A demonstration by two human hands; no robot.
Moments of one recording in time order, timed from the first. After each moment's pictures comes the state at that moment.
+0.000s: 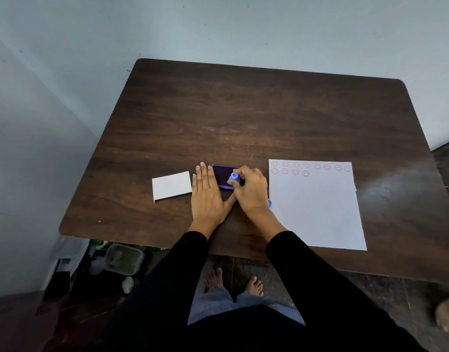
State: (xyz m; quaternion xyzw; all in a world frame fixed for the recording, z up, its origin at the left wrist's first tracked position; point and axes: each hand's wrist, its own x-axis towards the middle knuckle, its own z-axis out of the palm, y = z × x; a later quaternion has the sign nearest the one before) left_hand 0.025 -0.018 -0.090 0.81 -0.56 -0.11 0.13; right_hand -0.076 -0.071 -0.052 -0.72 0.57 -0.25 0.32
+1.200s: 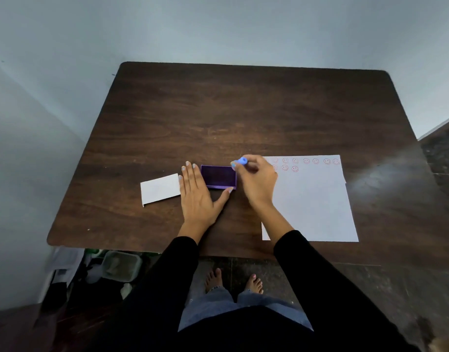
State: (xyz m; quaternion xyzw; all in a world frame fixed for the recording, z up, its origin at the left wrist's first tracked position) left_hand 0.019 -0.017 -0.085 0.81 -0.54 -0.09 0.20; right_hand -0.098 -0.084 -0.030 -0.53 0.62 -0.40 0.42
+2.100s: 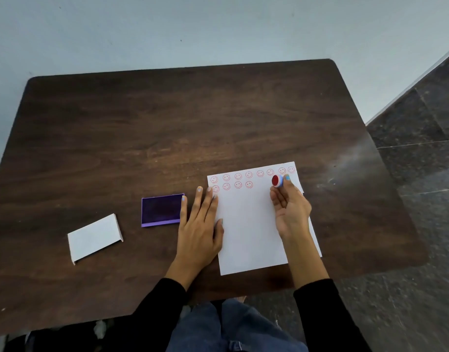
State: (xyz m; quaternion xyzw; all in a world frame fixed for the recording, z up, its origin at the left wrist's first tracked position) left_hand -0.061 -0.051 -0.084 0.66 -0.74 -0.06 0.11; right_hand -0.242 -0.117 -0.043 -0.03 0.58 -0.57 0.58
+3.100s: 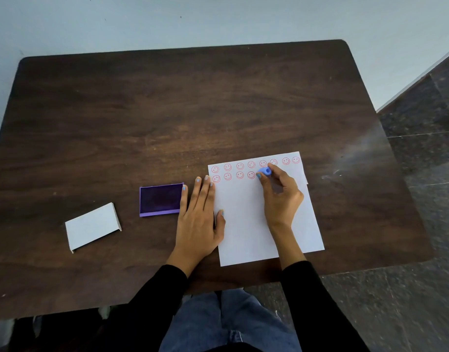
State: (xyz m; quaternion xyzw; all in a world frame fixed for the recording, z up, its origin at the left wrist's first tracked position) left_hand -0.062 -0.053 -0.079 0.68 -0.72 -0.10 0.07; right_hand -0.226 -0.117 -0.082 -0.49 0.69 -0.47 0.26
